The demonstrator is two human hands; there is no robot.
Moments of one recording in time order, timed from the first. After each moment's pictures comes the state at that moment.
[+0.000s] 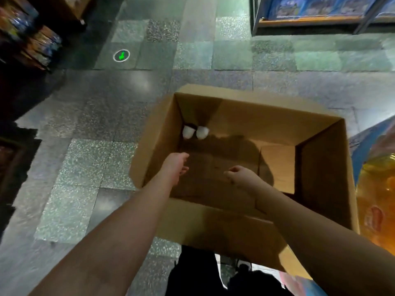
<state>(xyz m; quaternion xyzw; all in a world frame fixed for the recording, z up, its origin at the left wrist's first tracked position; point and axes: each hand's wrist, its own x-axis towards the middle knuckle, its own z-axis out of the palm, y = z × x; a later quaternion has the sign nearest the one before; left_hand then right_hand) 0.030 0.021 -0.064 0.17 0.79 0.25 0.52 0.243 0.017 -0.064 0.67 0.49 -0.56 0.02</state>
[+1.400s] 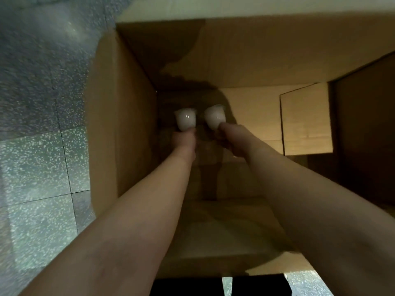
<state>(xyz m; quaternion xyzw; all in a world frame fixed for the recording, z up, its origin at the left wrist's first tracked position) 0.035 0.130 -0.283 0.07 0.78 0.25 0.57 0.168 0.126 -0.265 0.73 0.14 -0.65 -0.16</state>
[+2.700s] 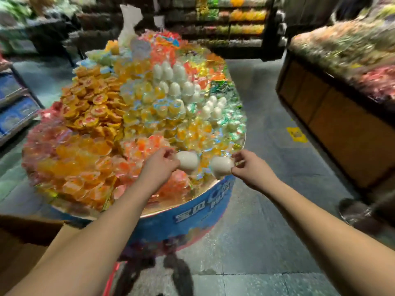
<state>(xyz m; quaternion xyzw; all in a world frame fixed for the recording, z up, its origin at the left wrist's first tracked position) 0.461 -0.493 0.205 0.89 0.09 0.02 0.45 0.476 -0.745 0.192 0.94 0.03 -0.03 -0.35</state>
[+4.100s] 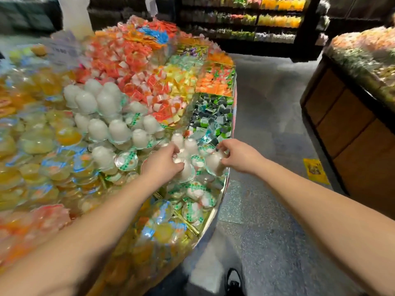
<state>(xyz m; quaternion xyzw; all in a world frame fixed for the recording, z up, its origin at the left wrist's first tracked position) 0.970 -0.719 0.159 0.96 0.11 0.01 0.26 1.051 -0.942 0.173 0.95 0.23 -0.10 -0.17</state>
